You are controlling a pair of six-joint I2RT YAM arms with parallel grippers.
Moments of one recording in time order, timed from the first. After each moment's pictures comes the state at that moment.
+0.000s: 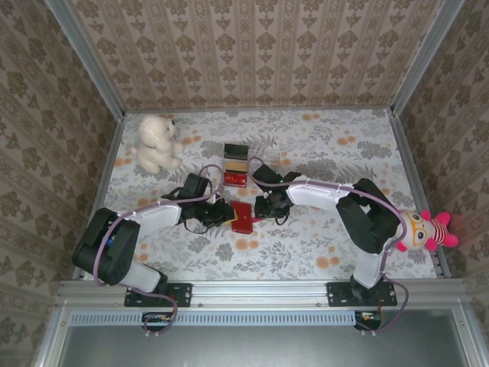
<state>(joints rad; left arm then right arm) -0.52 1.46 0.63 -0.18 0.65 -0.75 0.72 1.83 1.16 -0.60 -0.09 0.67</state>
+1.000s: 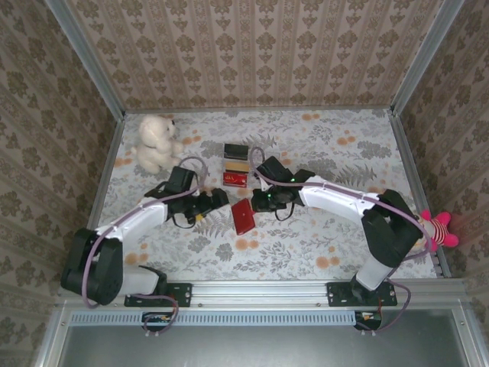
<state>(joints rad) -0.39 1.29 0.68 -0.41 0.42 -0.72 0.72 1.65 1.14 -0.53 -0.22 0.60</state>
